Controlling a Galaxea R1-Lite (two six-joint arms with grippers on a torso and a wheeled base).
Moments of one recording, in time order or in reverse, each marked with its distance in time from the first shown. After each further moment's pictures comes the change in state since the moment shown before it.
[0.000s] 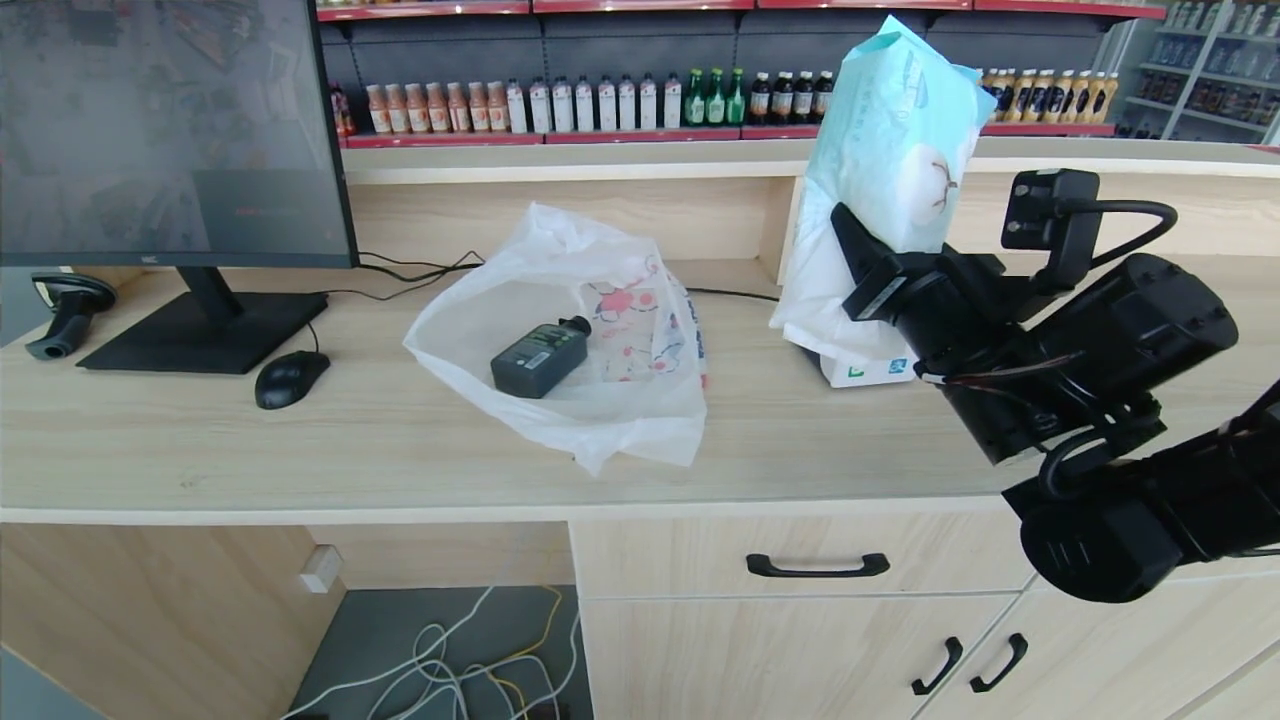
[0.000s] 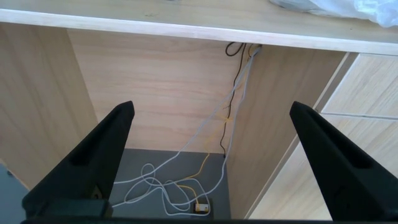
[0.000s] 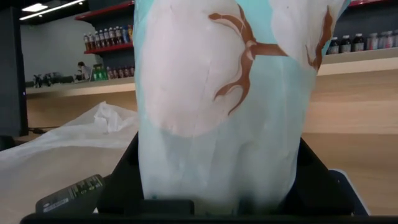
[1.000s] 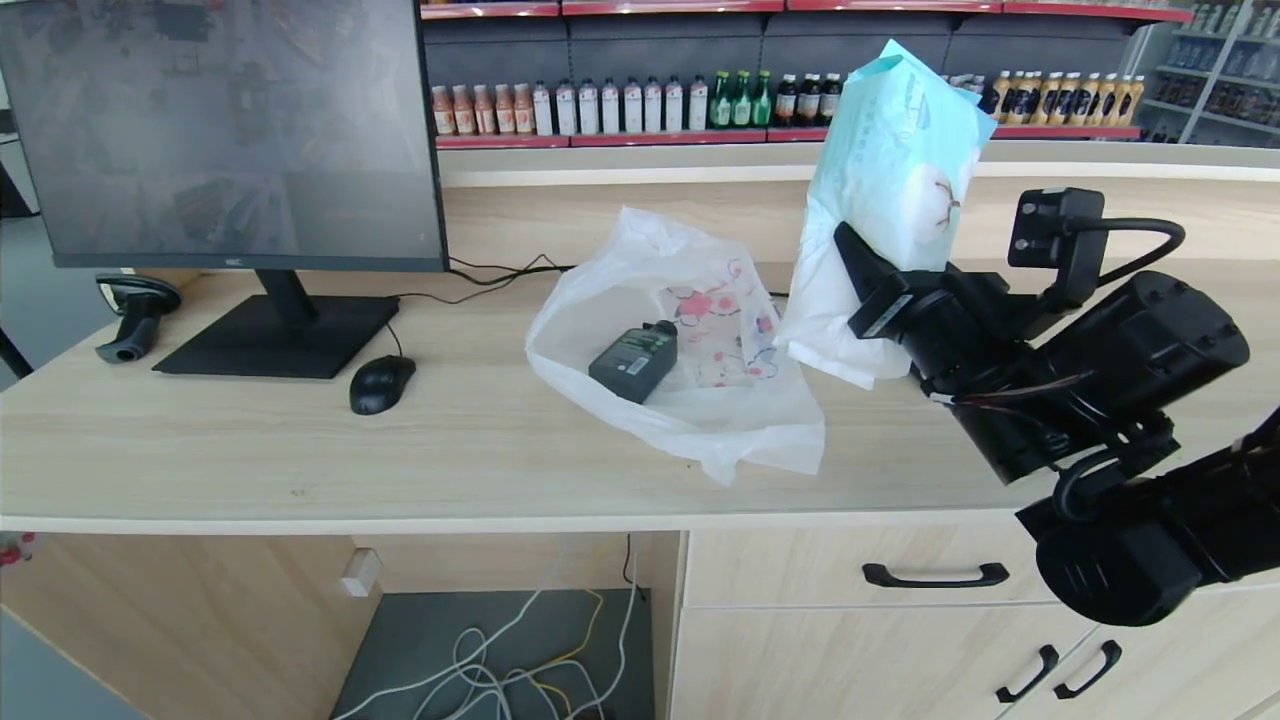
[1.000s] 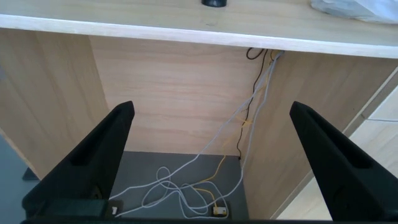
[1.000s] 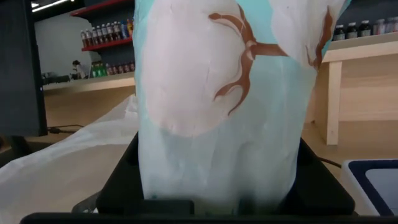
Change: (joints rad) left arm 0.001 0.000 0.000 -0.001 -0.002 0.000; right arm 0.004 -0.016 0.066 -0.008 -0.001 0.021
